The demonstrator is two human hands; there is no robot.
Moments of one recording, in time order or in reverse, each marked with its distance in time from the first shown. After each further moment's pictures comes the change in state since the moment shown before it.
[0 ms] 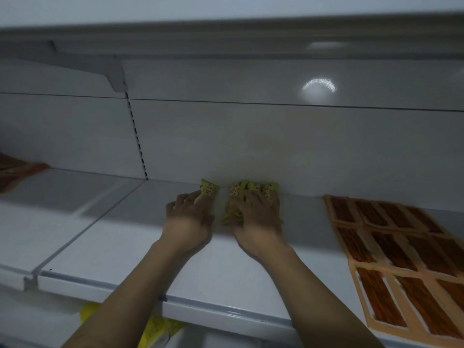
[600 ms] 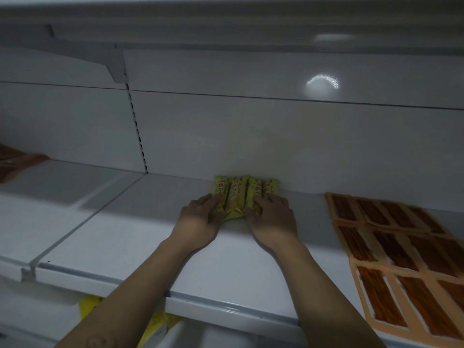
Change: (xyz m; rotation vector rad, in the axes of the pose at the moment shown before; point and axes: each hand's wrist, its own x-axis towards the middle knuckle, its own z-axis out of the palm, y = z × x) left_hand -0.004 0.013 0.013 -0.241 -0.119 -0.066; right_hand 0.000 0.030 0.005 0.208 -0.109 0.275
